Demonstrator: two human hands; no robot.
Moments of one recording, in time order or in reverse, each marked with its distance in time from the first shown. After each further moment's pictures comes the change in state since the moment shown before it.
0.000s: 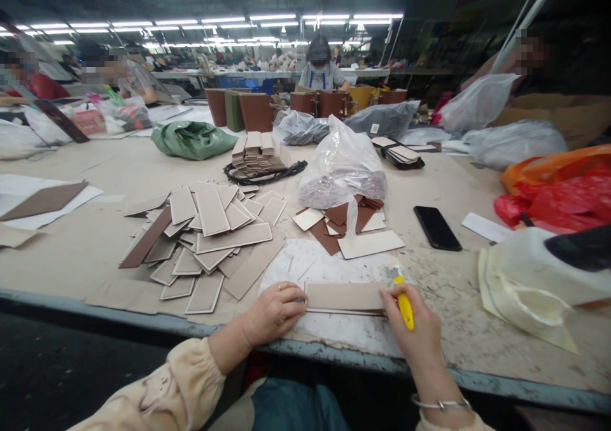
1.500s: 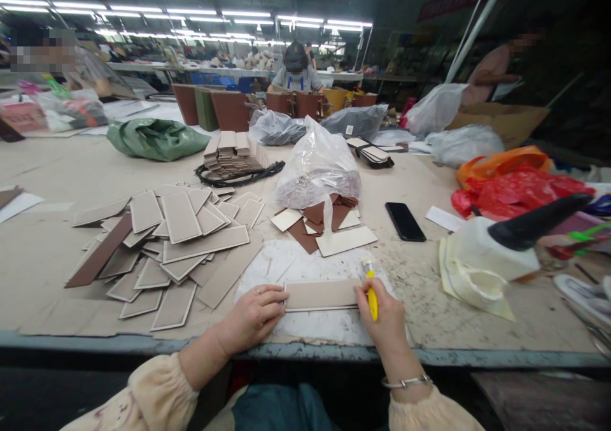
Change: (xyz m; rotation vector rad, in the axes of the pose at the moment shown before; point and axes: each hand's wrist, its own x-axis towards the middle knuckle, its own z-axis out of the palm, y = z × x) left_hand -0.003 -0.005 0.004 -0.012 -0.089 -0.028; right_hand -0.003 0.006 0.006 -0.105 -0.046 -0.121
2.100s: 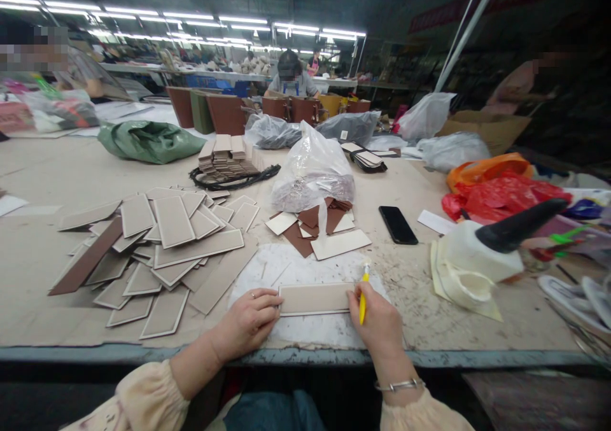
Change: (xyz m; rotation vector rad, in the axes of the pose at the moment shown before) left_hand 0.006 0.006 -0.007 0.007 0.010 0.016; right_hand -0.002 -0.008 -0.003 -0.326 -0.010 -0.085
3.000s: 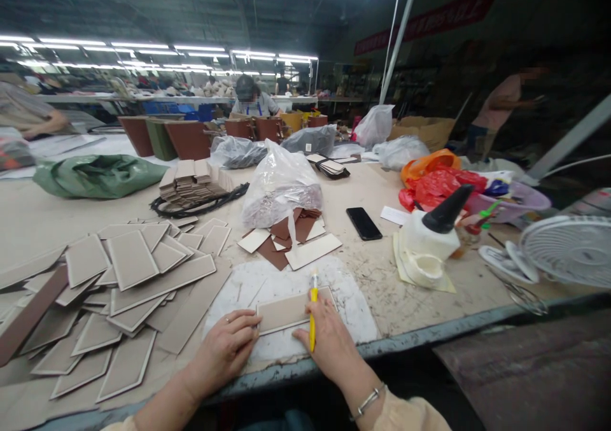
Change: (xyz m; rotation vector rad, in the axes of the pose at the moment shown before) left_hand 0.004 -0.002 0.001 0.033 0.023 0.017; right_hand -0.028 -0.038 0.011 0.473 -0.171 -0.126
